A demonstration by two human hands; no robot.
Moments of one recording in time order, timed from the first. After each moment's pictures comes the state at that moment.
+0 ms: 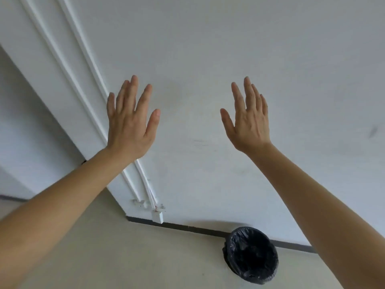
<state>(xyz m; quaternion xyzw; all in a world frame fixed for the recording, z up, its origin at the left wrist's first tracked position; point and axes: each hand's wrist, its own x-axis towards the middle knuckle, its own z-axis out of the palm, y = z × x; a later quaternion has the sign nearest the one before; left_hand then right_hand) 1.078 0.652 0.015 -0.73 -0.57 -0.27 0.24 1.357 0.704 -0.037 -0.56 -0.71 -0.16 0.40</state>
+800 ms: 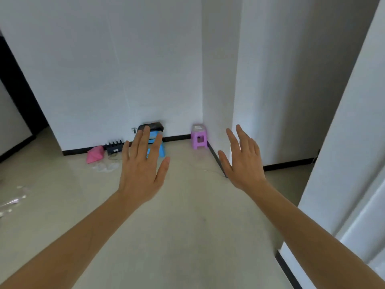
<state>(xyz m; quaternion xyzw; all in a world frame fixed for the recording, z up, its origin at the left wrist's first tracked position) 0.612 0.216 0.008 -0.29 -0.88 -0.12 0.35 0.666 0.494 -0.015 -0.05 -0.92 0.07 0.37</state>
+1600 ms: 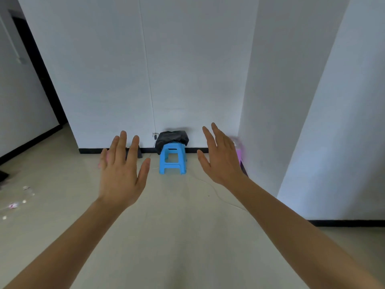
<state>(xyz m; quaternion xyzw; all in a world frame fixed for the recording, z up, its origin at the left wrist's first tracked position) 0.041 0.264 -0.021 -0.11 -0.93 -0.11 0.34 0.007 0.535 -0.022 0.12 -0.94 0.12 0.31</state>
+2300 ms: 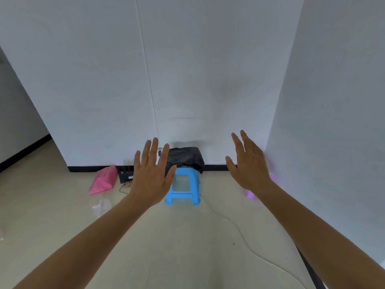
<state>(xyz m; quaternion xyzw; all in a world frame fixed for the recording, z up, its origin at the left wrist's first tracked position) -0.590 0.282 -0.071 -0.17 -0.95 -0.07 0.25 -0.594 0.569 -0.074 0.04 -0.95 0.13 0.28</state>
